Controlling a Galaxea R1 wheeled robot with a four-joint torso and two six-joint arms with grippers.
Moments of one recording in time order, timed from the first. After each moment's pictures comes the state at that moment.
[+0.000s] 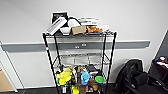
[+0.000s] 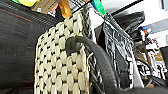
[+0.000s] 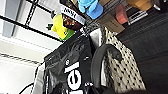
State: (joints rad) left arm 0.97 2.25 -1.45 -0.28 0.00 -0.18; right arm -0.94 2.35 -1.54 0.26 0.08 0.12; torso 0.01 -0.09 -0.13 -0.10
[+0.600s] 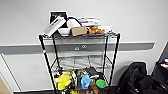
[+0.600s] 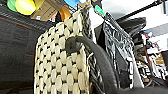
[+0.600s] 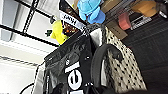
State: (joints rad) left arm 0.97 2.25 -1.45 -0.28 0.00 -0.18; right arm -0.94 2.36 -1.54 0.26 0.08 0.12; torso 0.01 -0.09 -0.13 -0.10
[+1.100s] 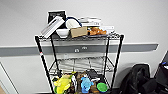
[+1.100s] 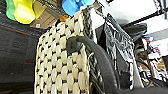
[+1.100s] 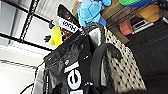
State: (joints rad) left arm 0.99 2.25 -1.45 -0.27 -0.04 -0.17; right arm -0.96 2.36 -1.54 0.26 0.10 0.12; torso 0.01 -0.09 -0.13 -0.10
